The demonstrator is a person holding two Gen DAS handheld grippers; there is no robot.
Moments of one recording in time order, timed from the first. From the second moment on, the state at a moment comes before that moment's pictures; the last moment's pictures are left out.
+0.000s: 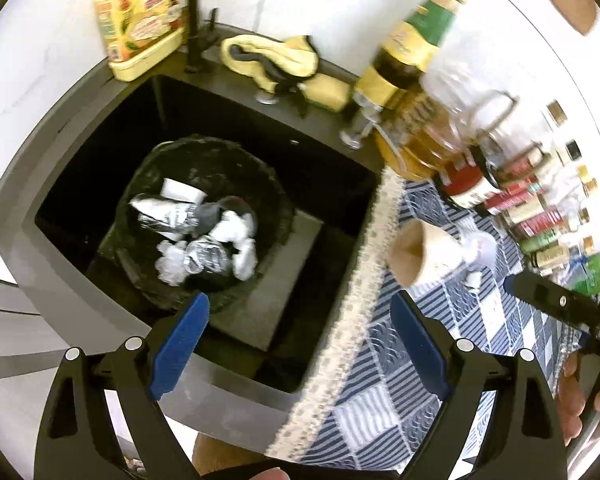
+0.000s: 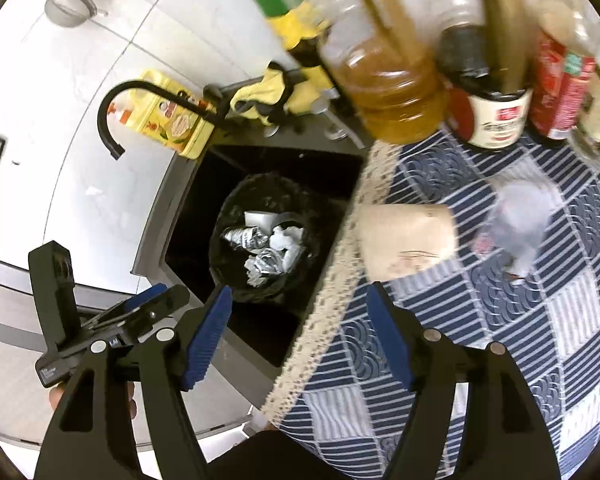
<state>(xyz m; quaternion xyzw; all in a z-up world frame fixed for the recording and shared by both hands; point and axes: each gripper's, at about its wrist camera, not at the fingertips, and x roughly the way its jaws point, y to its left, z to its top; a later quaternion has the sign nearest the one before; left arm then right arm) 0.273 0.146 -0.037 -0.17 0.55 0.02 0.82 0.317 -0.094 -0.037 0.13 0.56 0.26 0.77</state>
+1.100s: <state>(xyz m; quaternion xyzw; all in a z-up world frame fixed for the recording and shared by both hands) 0.260 -0.014 -0.046 -0.13 0.56 0.02 0.81 0.373 -0.249 -0.079 0.10 0.59 0.21 0.78</state>
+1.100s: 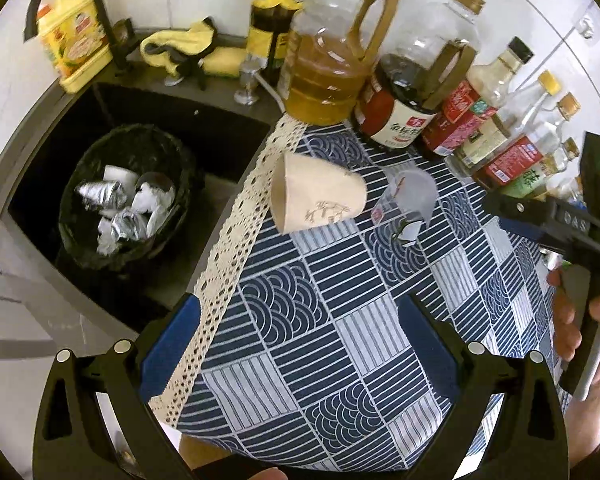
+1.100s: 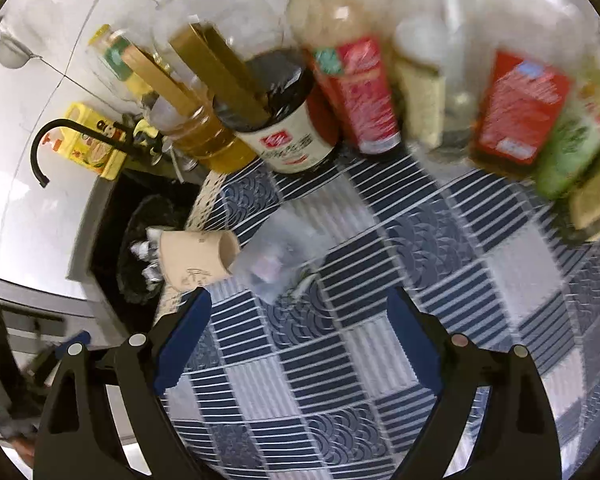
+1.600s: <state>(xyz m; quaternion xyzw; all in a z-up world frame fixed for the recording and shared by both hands) 0.237 0.004 -0.078 -0.15 0.60 0.09 0.78 0.427 -0.237 -0.166 0.23 0.65 0.22 0.69</state>
